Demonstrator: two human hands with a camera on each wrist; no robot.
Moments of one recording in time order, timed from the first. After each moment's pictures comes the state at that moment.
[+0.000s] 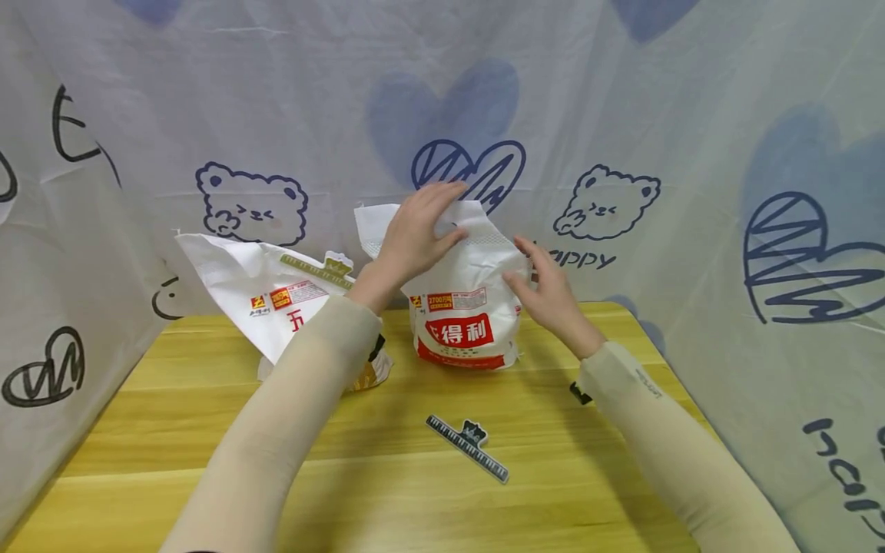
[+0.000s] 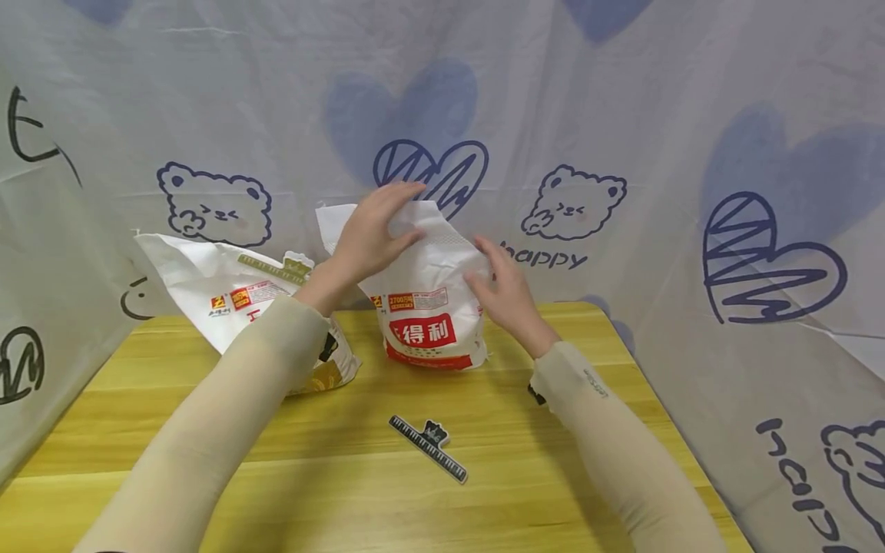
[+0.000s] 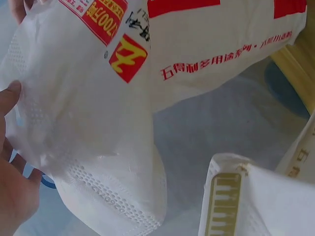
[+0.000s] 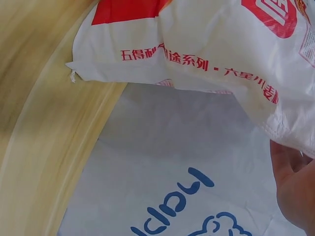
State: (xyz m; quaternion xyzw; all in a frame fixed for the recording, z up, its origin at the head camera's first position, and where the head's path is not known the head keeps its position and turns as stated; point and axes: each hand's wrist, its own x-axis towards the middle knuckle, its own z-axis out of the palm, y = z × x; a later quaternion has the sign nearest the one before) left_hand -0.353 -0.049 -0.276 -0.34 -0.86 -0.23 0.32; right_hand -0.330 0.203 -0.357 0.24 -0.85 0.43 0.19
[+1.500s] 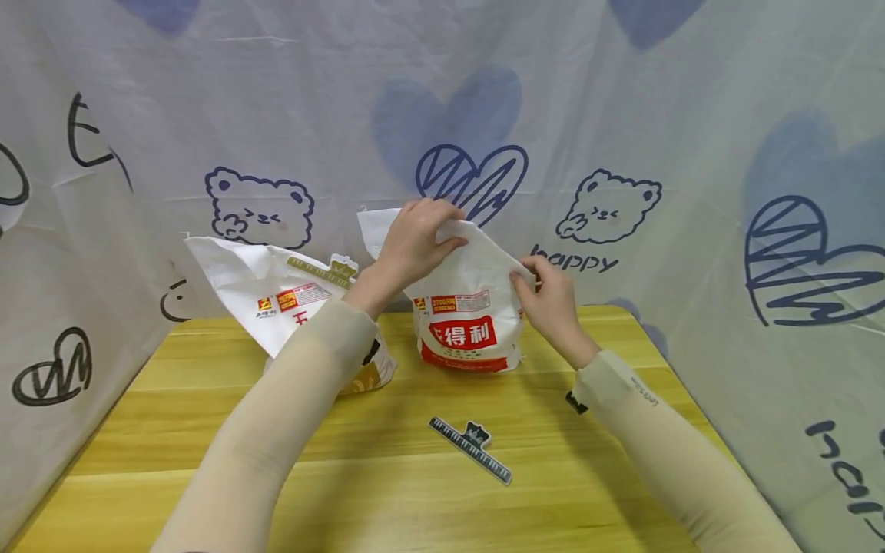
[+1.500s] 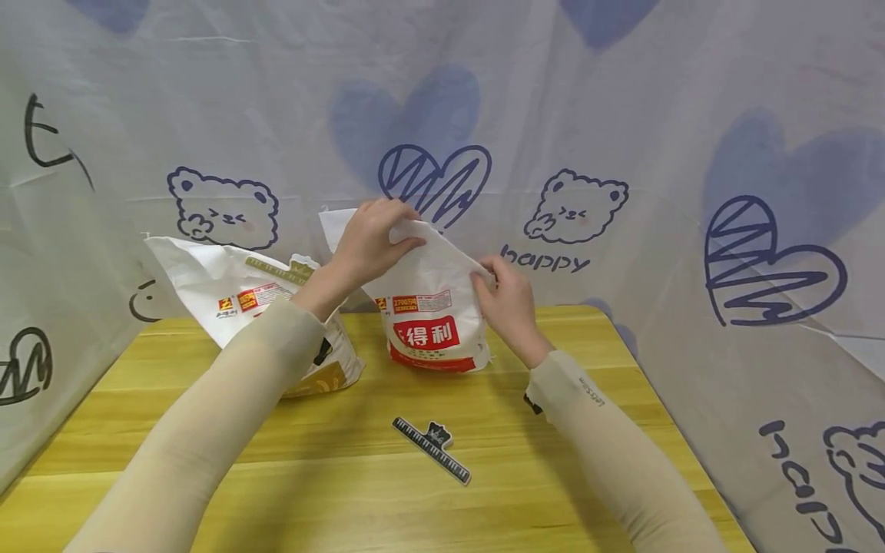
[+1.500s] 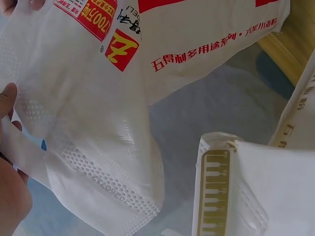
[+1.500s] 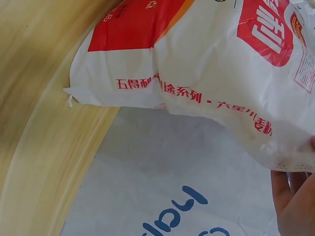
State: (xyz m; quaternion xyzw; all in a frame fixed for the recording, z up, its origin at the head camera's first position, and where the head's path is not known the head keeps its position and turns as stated) left_hand -0.346 -0.056 -0.276 -0.37 -0.83 -0.21 0.36; right_hand -0.319 0.188 -0.364 0.19 -0.84 0.42 0.30
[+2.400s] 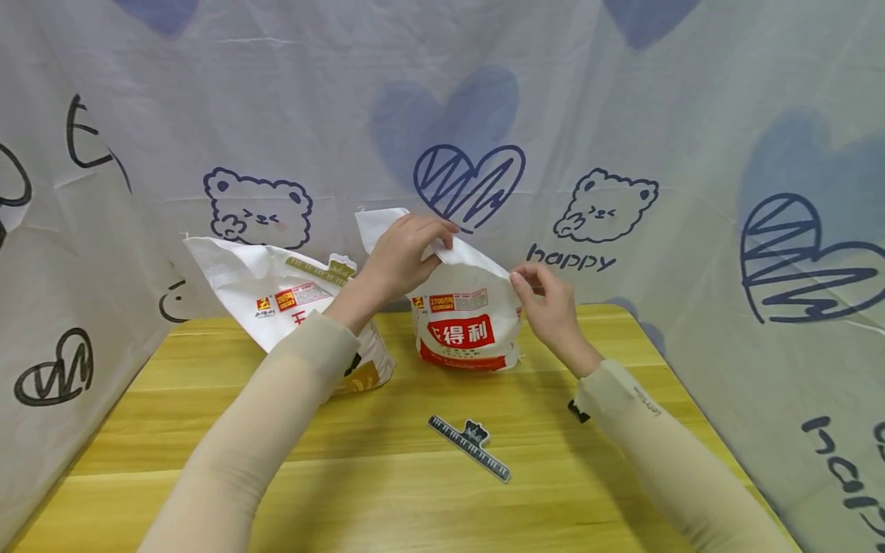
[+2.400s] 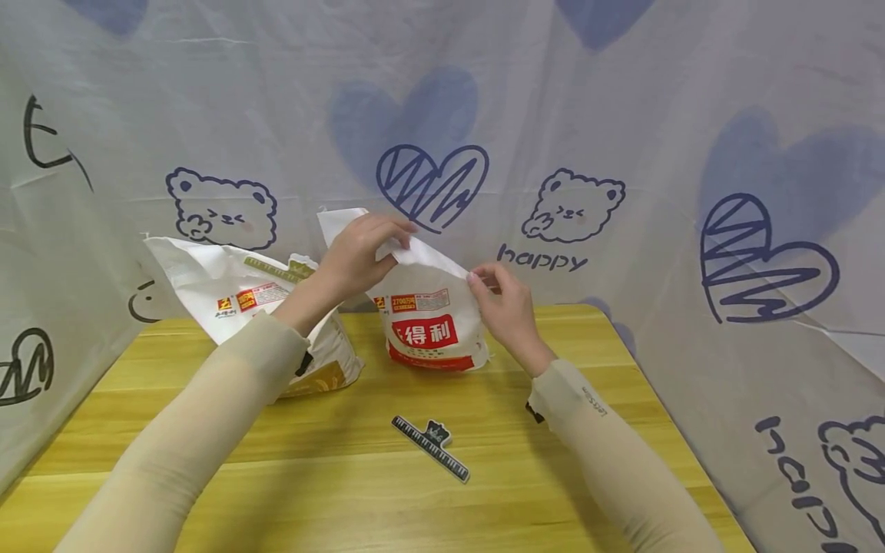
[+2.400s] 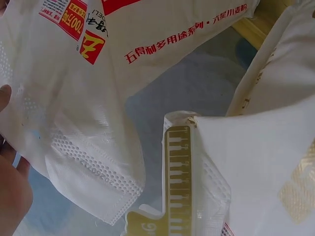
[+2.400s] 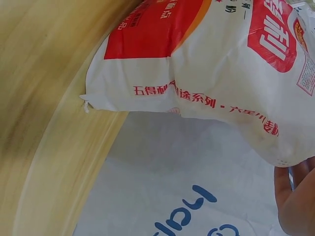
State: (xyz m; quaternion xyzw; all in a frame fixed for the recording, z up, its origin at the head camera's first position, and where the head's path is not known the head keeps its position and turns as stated) left_hand -0.336 -0.074 -0.290 -0.44 -0.81 -0.20 0.35; right_hand -0.306 0.194 -0.373 0.19 -0.82 0.46 0.27
